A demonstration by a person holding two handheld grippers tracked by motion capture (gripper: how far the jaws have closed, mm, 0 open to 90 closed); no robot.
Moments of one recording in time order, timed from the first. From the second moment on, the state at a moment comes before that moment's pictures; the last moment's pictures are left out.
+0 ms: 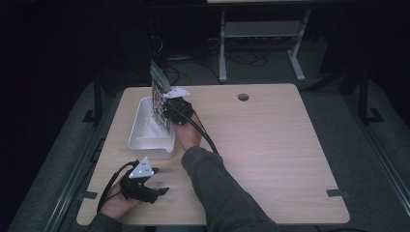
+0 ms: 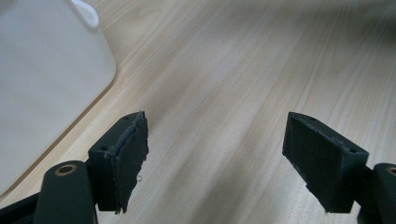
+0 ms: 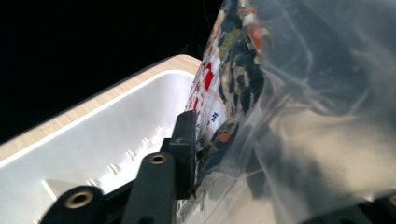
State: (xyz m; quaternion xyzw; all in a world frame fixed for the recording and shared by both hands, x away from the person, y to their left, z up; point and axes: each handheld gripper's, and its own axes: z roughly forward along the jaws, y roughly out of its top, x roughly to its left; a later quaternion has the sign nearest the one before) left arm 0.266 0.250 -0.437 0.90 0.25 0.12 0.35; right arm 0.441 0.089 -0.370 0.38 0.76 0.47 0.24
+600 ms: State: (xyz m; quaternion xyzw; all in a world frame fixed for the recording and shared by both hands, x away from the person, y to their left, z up) left arm 0.266 0.247 -0.438 0.90 0.25 0.11 0.34; right arm 0.451 0.054 -0.373 0.39 0.76 0.49 0.16
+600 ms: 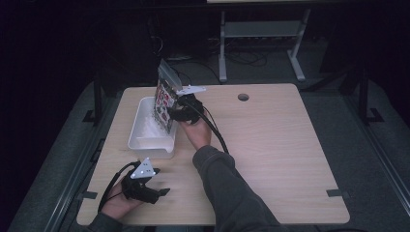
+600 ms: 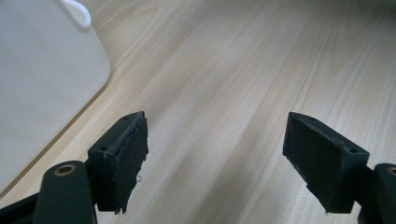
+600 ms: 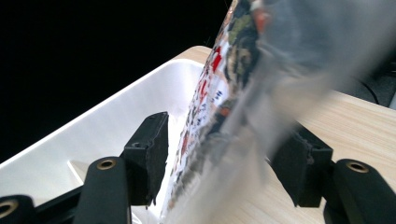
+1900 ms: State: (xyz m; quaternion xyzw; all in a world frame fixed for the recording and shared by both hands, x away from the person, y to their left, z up) left arm 0.270 0.244 -0.441 0.90 0.25 0.11 0.34; right arm 0.425 -0.054 -0.366 0.37 0.76 0.53 0.06
